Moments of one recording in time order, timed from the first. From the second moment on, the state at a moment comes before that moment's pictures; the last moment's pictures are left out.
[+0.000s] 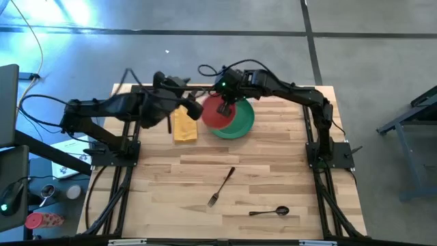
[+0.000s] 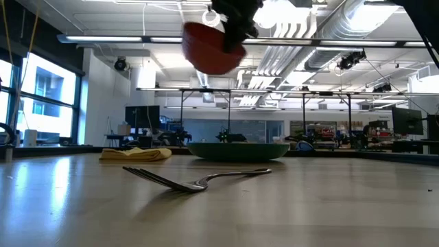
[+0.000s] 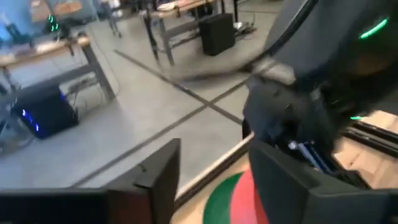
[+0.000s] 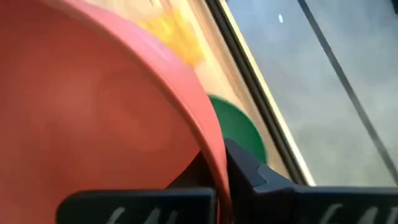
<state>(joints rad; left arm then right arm) 0.03 1.36 1.60 -0.69 -0.97 -0.21 -0.27 1.97 2.16 -1.16 0.26 0.00</state>
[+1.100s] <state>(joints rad) -0.10 1.37 1.80 -1.28 -0.87 -0.56 -0.58 2.32 2.16 -1.31 -0.18 -0.17</state>
